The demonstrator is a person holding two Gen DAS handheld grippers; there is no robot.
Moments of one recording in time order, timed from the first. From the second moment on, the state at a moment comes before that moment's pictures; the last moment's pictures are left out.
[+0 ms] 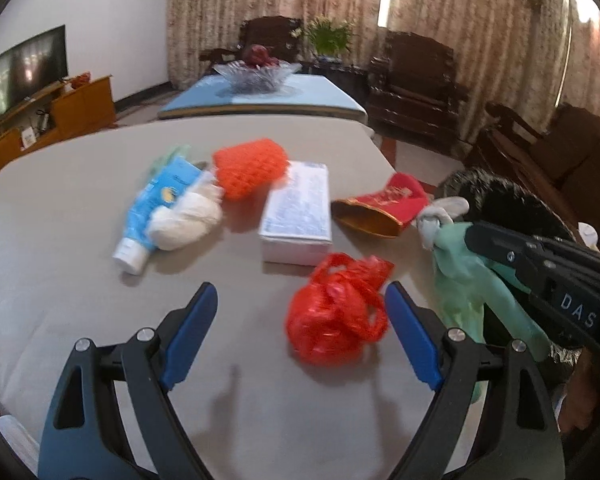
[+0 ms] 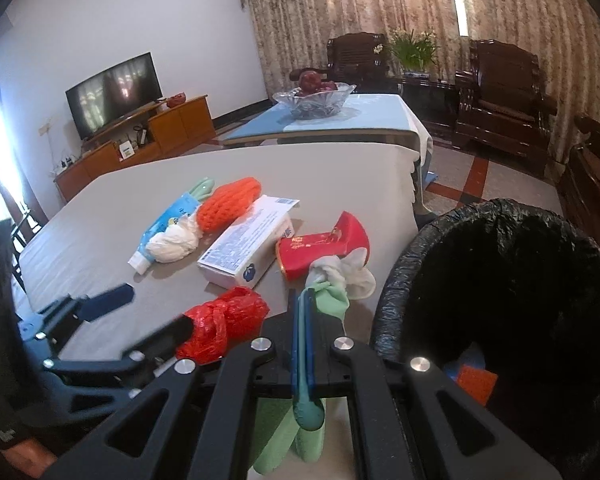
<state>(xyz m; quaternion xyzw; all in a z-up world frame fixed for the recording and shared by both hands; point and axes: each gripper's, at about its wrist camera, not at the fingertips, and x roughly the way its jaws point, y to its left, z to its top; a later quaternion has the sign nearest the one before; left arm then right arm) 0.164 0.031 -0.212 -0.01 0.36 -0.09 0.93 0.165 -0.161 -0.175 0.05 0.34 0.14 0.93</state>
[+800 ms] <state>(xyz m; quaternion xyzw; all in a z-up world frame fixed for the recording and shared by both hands) 0.159 0.038 -0.188 -0.02 0.35 -0.08 0.93 0.150 -0.157 -0.152 0.03 0.32 0.15 0.94</state>
